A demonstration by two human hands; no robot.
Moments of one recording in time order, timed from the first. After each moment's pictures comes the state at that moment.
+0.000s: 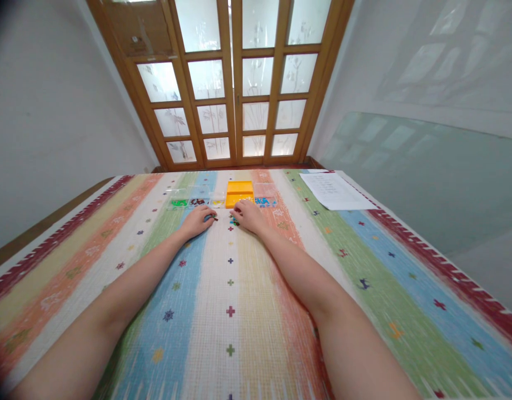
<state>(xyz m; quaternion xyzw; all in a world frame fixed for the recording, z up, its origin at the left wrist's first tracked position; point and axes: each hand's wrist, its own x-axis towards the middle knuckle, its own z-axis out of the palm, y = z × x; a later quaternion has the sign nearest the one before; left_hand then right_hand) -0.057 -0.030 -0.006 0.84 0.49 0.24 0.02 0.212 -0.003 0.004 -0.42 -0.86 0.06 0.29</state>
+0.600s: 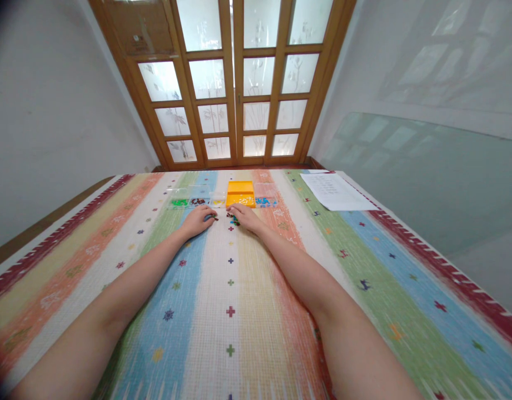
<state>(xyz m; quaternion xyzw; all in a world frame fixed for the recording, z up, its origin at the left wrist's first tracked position) -0.057 -0.030 -0.003 0.84 0.49 0.24 0.05 0.199 -0.001 0.000 -0.38 -0.78 0.35 0.35</state>
